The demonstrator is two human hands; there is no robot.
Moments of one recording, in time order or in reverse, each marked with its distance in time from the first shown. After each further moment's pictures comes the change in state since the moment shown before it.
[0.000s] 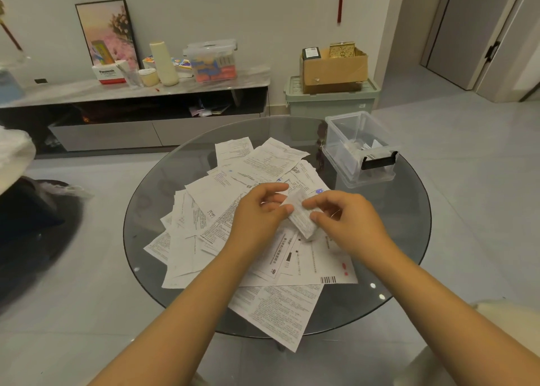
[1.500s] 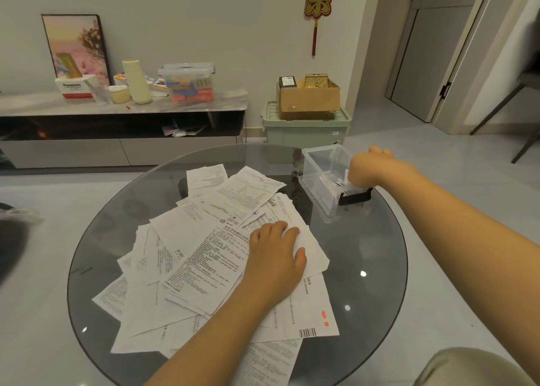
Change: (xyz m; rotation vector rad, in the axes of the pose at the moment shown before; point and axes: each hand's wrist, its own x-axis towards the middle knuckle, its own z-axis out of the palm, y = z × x) left_hand 0.033 -0.027 0.062 0.976 -0.194 0.277; right_hand 0.160 0.026 -0.102 -1.083 -0.211 0.415
